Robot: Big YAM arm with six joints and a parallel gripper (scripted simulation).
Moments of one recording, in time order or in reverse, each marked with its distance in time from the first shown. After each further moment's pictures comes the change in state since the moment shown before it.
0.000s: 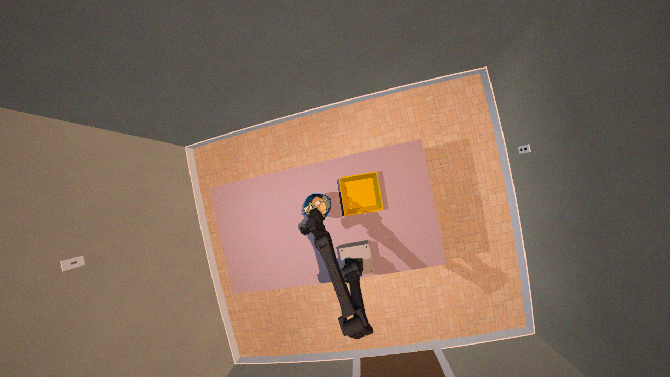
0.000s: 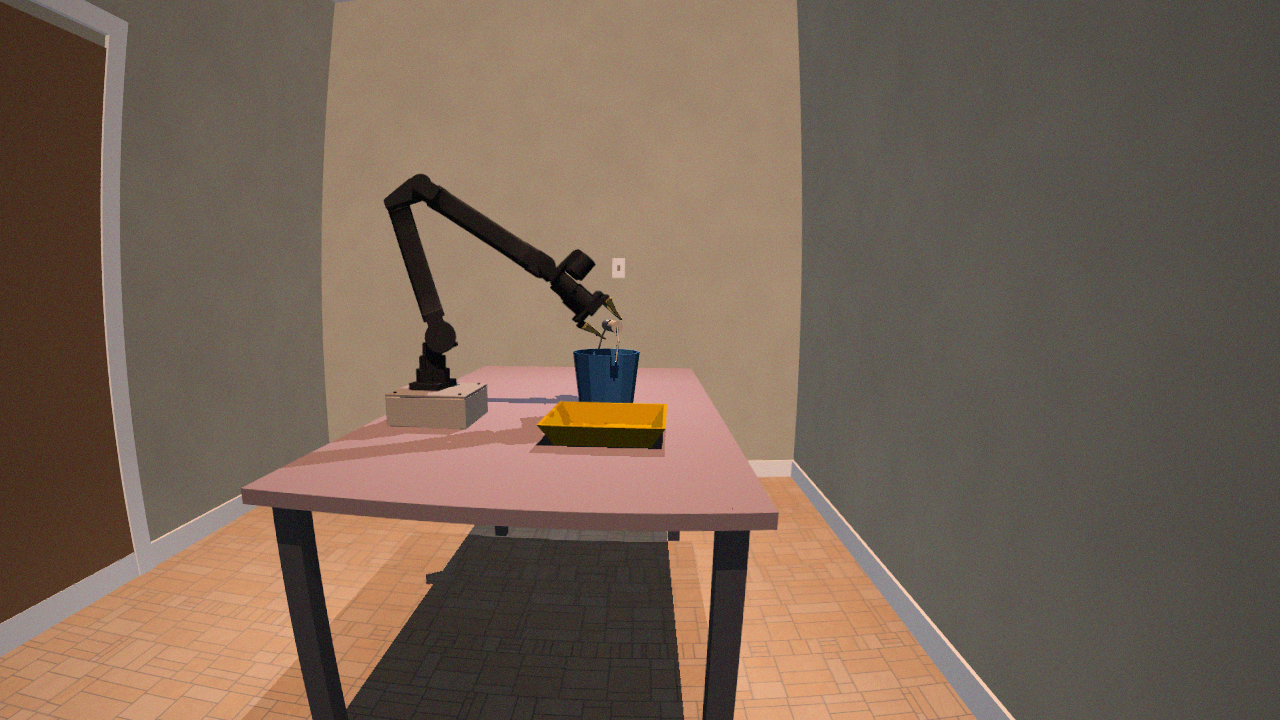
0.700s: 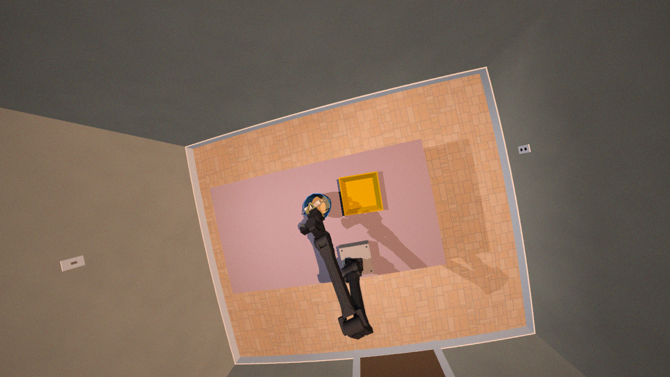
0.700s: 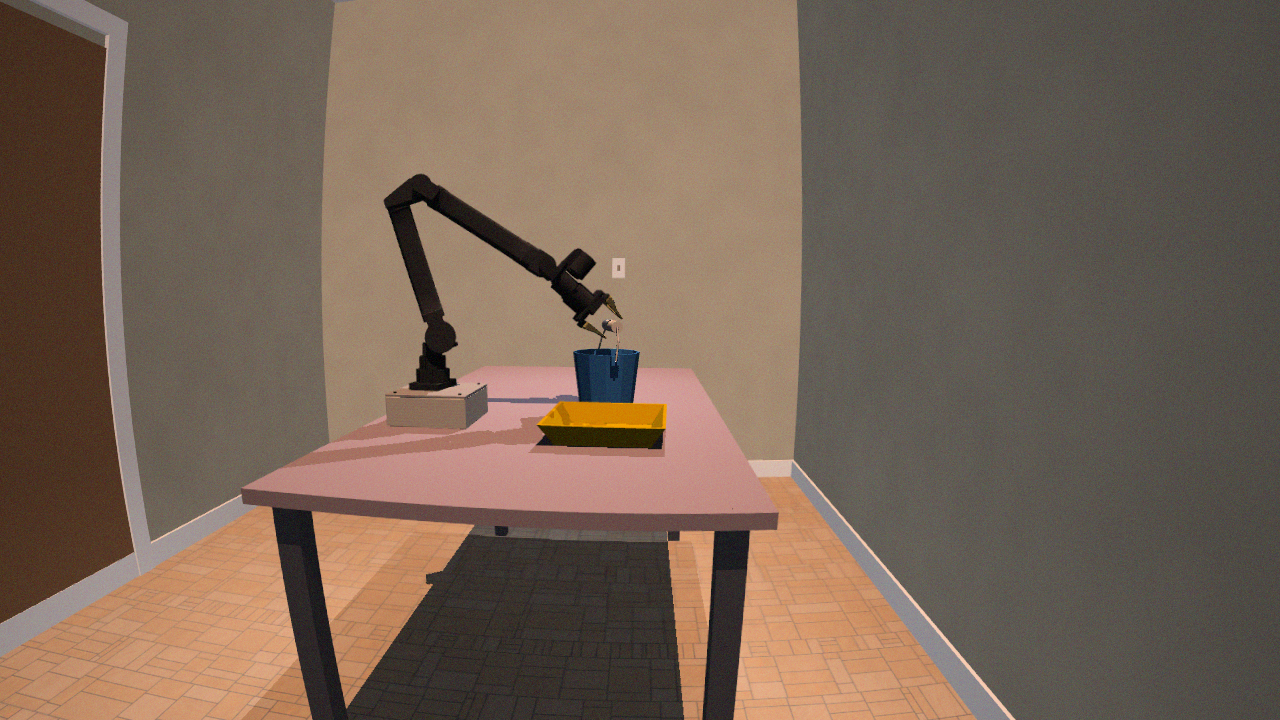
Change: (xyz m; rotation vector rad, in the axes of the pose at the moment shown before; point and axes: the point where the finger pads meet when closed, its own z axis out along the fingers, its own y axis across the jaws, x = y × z) arm 0.000 -0.003 0.000 0.001 0.000 0.000
